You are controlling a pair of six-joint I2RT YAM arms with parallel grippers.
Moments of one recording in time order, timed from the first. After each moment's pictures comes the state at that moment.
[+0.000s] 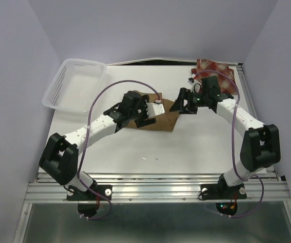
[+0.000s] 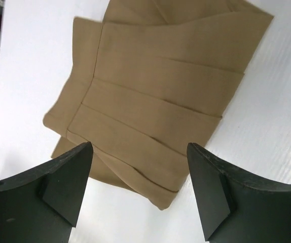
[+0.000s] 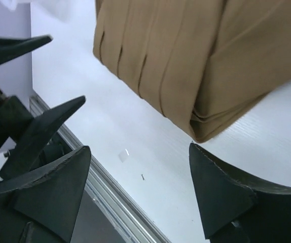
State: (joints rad) left arm -0.63 1.51 1.07 -0.23 0.16 0.73; right arm 0.26 1.61 1.22 -0.45 -0.70 0.37
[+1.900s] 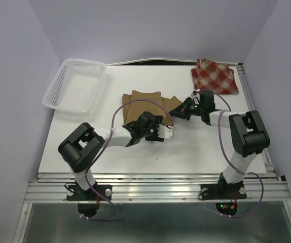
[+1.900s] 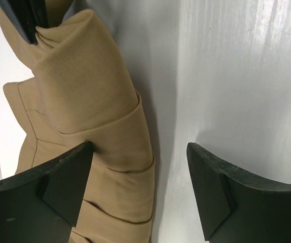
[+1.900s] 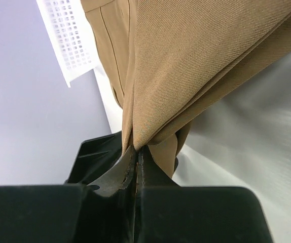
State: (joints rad) left arm -0.83 1.70 0.83 0.21 0.05 0.92; right arm 0.20 1.80 0.90 0.32 -0.76 1.07
